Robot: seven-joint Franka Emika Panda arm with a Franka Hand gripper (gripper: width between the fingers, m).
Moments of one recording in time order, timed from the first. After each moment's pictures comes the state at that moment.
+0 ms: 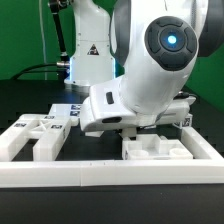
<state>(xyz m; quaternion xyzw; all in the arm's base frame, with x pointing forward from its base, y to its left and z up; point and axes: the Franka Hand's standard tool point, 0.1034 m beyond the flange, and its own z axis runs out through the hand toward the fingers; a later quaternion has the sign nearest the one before) 0.470 0.044 0.004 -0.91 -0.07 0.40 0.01</state>
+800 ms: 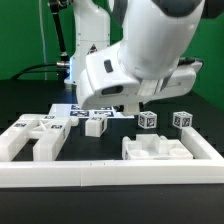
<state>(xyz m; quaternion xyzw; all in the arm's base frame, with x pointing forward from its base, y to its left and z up) 0.511 0.040 0.058 -0.92 -0.10 0.38 0.03</state>
